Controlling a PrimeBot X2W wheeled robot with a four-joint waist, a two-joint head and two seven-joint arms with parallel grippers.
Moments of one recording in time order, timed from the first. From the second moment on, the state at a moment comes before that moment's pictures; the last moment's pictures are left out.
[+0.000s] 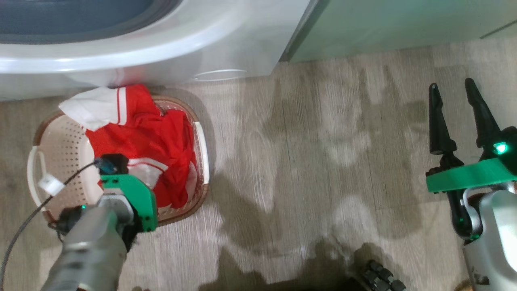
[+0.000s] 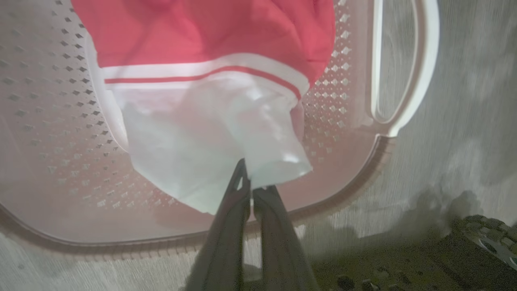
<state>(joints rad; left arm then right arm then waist) -0.69 0.11 -0.28 1.28 -0.44 -0.12 0.15 -0.34 -0.21 0.09 0.20 0.28 0.13 -0.26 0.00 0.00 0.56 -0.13</state>
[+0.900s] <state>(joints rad) -0.91 0.18 -0.11 1.30 -0.63 -0.10 -0.02 -0.39 -0.21 0.08 0.17 0.28 0.13 -0.26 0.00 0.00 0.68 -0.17</state>
